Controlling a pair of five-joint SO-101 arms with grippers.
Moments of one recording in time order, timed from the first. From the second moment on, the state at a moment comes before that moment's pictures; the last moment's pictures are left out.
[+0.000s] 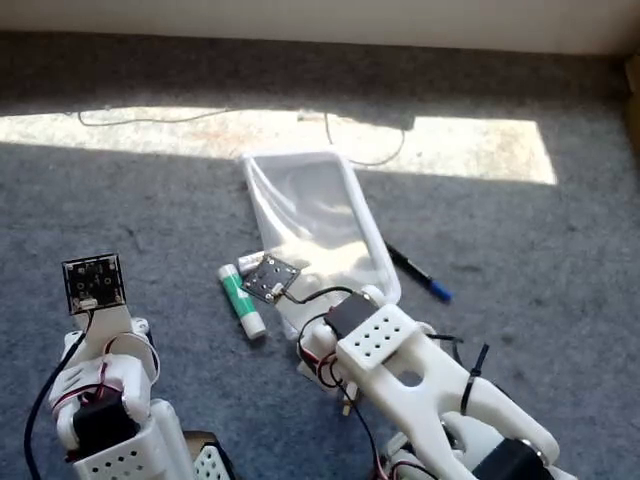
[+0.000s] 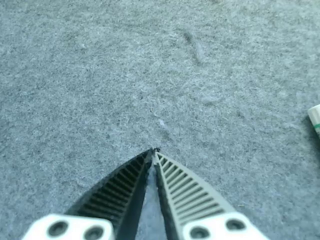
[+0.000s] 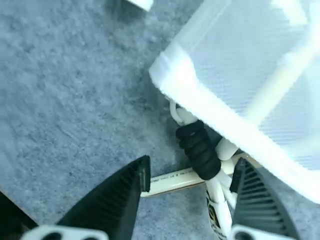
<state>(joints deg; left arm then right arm) -30.4 -104.1 85.6 74.6 -5.9 -44.1 -27.8 53.6 65.8 17.1</state>
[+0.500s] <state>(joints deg) -30.4 -103.8 86.9 71.1 -5.9 -44.1 -22.9 53.6 64.5 17.1</state>
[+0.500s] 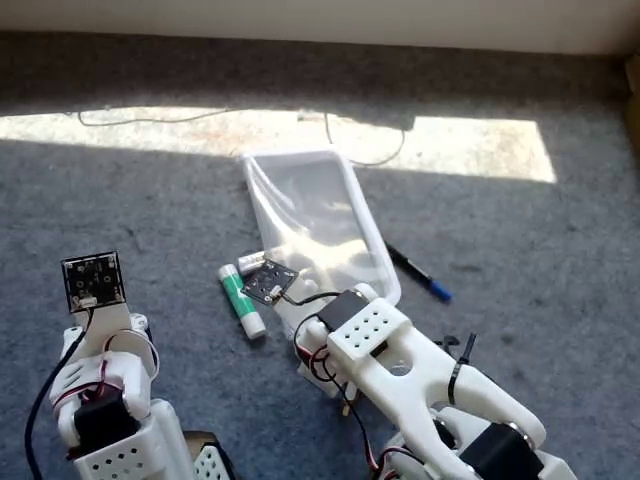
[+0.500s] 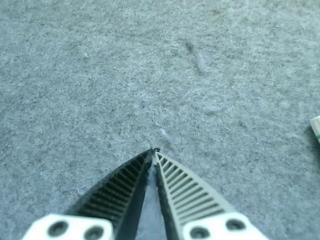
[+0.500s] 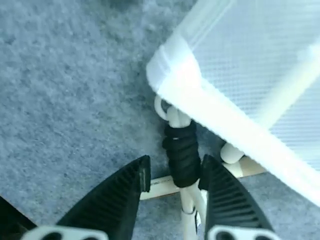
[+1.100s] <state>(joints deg) -30.4 -103.8 86.9 71.1 -5.9 -44.1 -22.9 58.6 60.8 17.3</state>
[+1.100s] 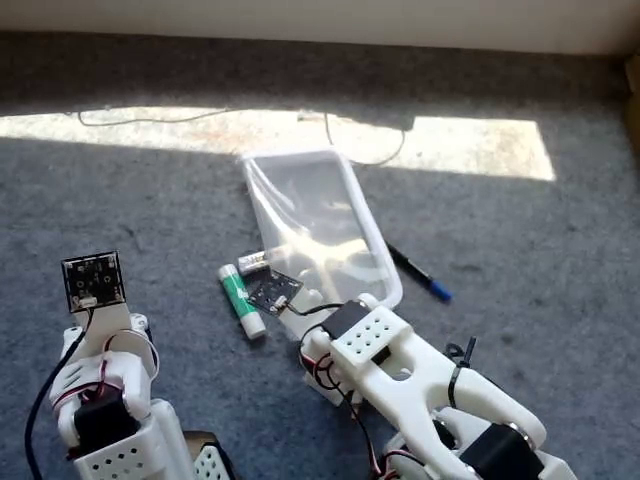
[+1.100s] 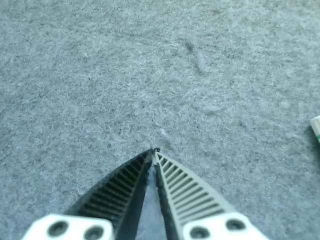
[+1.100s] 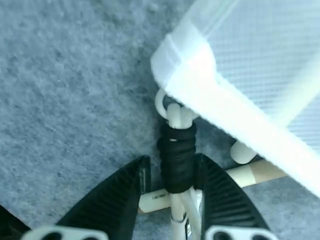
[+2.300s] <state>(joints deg) -17.2 -104.2 78.7 74.8 -1.1 -40.4 -60.7 58.8 67.1 14.6</state>
